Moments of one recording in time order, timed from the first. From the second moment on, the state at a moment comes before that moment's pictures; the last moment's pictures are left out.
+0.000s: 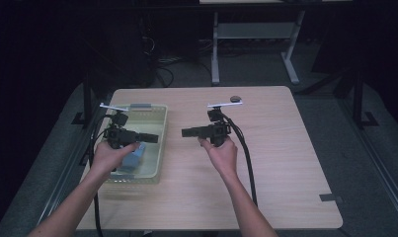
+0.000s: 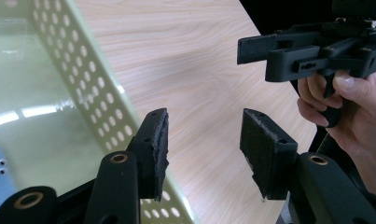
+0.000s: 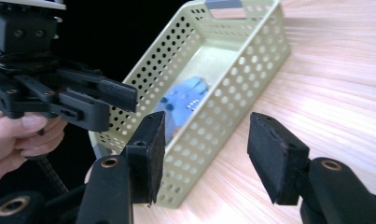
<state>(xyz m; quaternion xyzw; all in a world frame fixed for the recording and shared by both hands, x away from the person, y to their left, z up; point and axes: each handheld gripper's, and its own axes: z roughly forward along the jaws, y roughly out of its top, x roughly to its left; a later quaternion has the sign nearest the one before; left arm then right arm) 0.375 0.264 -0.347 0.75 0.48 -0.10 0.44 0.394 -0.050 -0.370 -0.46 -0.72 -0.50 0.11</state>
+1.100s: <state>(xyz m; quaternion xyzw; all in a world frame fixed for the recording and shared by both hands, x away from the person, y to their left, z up) 0.371 0.166 -0.347 0.78 0.41 -0.12 0.45 0.371 -0.158 -0.375 -0.52 -0.69 -0.50 0.07</state>
